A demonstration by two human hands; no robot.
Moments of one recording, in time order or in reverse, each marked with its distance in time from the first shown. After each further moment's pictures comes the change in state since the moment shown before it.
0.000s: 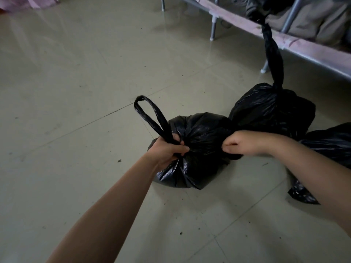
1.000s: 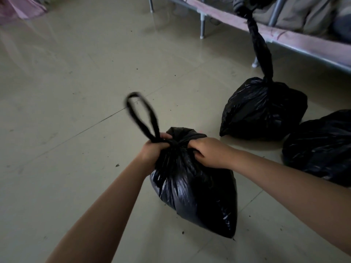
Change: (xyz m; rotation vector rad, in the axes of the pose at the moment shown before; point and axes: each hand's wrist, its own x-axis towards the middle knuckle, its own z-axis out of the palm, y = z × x) left_hand -0.004 0.000 -0.004 0.062 0.227 0.068; right_hand 0.031 -0.035 0.051 -0.140 0.385 -0.219
